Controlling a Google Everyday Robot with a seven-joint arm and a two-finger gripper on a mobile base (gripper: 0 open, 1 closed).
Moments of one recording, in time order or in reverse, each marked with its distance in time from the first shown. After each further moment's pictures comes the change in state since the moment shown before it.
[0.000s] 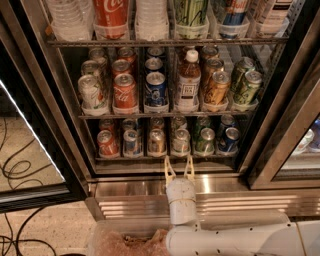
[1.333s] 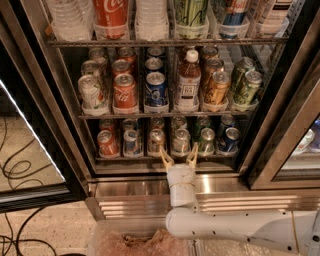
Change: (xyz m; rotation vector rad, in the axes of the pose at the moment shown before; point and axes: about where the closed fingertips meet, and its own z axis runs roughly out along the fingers) arm 0.001 -0.004 0.050 0.010 -0.023 -0.023
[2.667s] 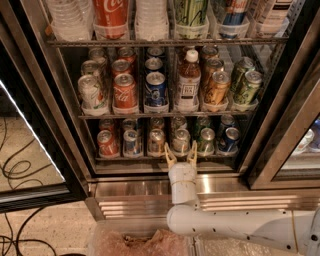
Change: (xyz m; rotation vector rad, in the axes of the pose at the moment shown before) arm 0.005 -0.010 0.009 0.021 0.001 0.007
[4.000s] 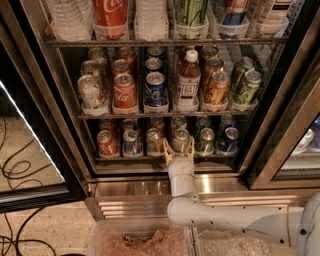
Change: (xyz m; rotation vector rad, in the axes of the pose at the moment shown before) arm 0.010 0.012 0.028 -0.052 -0.019 0.082
